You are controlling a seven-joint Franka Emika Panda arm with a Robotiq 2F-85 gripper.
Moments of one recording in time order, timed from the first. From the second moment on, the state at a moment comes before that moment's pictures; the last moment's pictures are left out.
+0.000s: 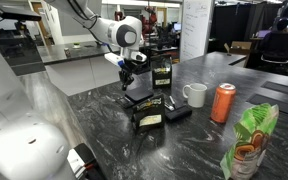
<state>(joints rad) 0.13 -0.12 0.15 -2.25 0.21 1.97 0.37</state>
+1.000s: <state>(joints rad) 0.12 -0.07 0.13 -2.27 0.29 1.97 0.37</state>
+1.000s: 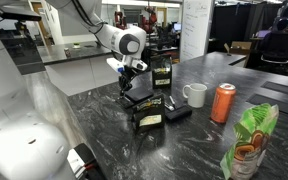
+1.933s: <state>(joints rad) 0.12 -0.04 0.12 -2.27 0.36 1.96 0.37</state>
